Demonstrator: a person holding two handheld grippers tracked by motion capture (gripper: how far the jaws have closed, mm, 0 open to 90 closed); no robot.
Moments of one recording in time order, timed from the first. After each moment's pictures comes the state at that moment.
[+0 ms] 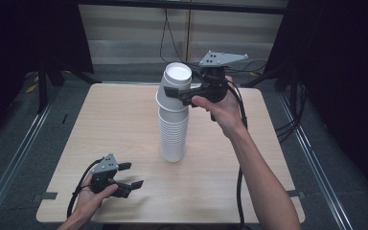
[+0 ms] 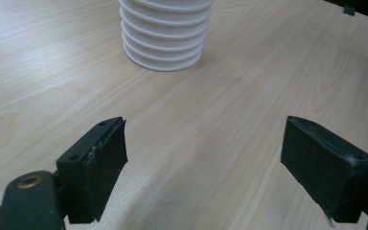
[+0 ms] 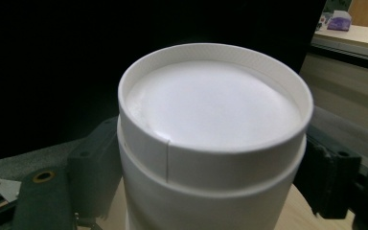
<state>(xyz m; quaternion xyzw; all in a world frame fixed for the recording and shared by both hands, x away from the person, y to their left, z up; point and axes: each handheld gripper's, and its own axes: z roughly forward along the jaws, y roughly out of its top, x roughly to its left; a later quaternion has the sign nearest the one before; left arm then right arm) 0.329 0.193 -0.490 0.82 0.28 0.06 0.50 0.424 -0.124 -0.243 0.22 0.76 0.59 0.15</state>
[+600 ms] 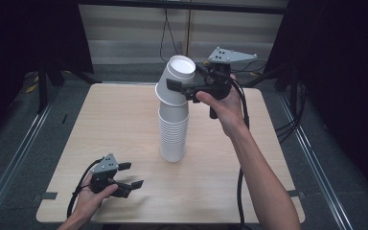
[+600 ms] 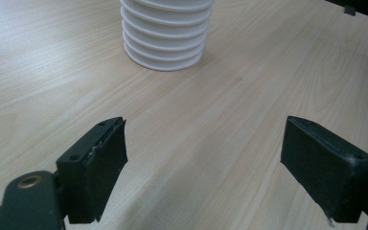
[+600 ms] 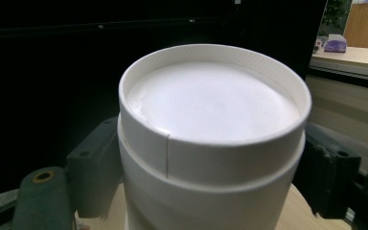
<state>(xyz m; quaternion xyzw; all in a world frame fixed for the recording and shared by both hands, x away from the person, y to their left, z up) 0.329 0.193 -0.490 0.82 0.28 0.06 0.50 0.424 -0.132 -0.238 0.22 0.72 0.63 0.15</state>
